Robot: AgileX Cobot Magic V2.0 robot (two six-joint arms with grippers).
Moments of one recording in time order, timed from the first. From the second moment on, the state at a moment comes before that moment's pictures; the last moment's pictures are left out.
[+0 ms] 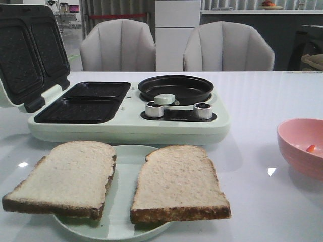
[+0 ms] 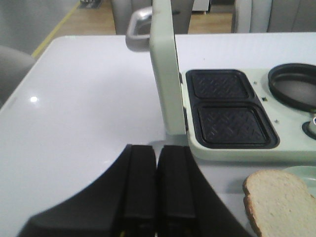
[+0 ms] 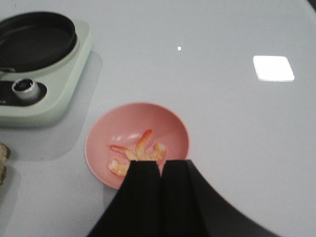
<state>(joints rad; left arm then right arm) -0.07 0.40 -0.53 0.01 0.54 -0.04 0.00 0.51 -0.47 0.01 0.52 0.06</state>
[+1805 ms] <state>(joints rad) -1.00 1.53 -0.51 1.33 0.60 -0.68 0.00 0.58 -0.46 0.01 0.51 0.06</state>
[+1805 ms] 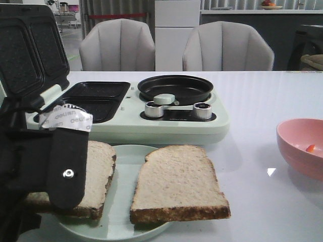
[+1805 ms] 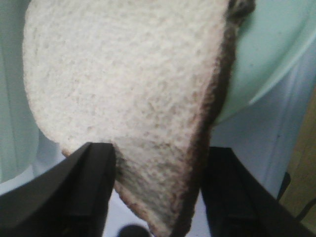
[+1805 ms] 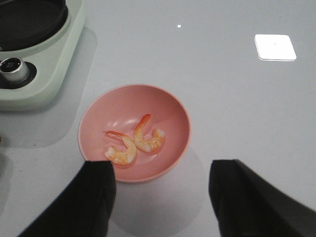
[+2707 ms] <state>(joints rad) -1.17 1.27 -0.51 1.56 1.02 -0.68 0.00 0.58 -0.46 0.01 0.51 0.06</state>
